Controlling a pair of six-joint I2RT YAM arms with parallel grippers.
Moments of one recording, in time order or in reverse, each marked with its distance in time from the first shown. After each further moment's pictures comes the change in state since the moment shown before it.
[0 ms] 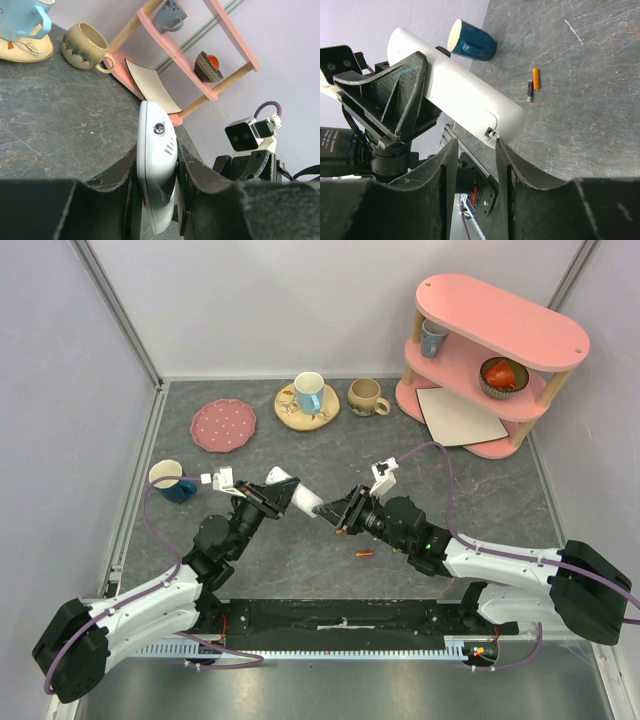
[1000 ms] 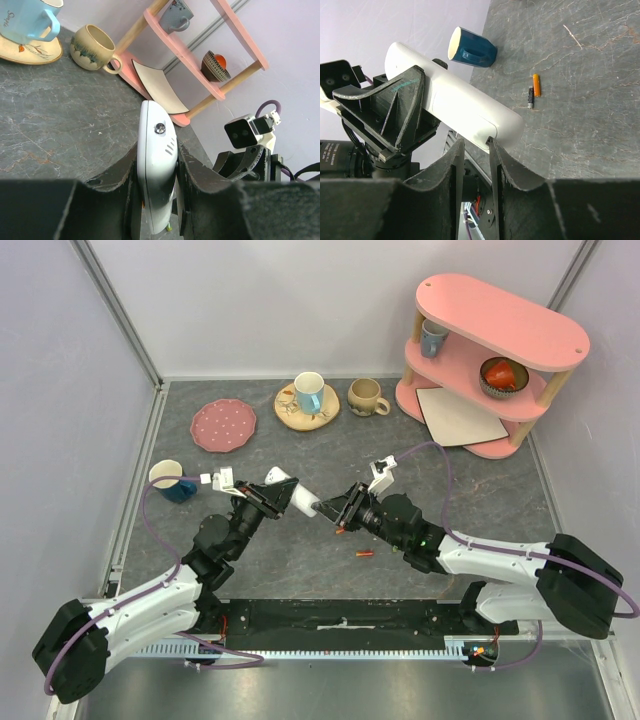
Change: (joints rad) left arm 0.001 -0.006 0.000 -0.015 -0.005 0.023; right arm -0.019 0.059 0.004 0.064 -0.002 0.036
